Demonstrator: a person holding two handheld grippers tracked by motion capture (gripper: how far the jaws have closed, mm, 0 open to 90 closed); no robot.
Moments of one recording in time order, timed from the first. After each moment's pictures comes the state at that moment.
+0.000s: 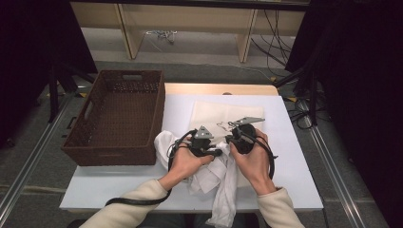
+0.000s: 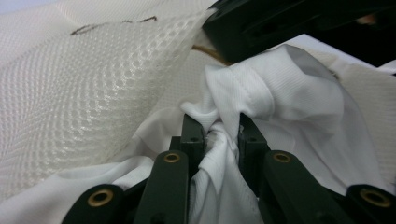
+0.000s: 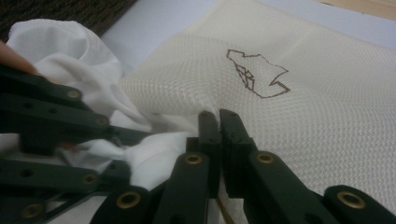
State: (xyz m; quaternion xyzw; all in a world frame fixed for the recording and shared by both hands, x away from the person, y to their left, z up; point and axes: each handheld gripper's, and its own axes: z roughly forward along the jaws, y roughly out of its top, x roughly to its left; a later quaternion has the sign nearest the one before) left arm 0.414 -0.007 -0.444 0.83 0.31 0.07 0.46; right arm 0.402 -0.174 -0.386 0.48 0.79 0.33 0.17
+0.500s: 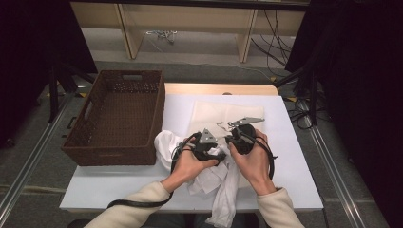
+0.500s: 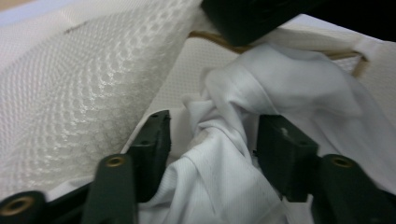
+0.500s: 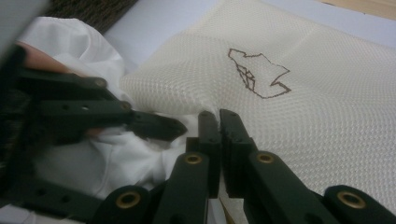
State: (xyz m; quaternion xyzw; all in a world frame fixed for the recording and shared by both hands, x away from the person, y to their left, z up) left arm 0.405 -0.006 -0.449 0.83 0.28 0.10 0.47; right arm 0.401 -0.173 -0.386 0.48 0.79 0.33 0.17
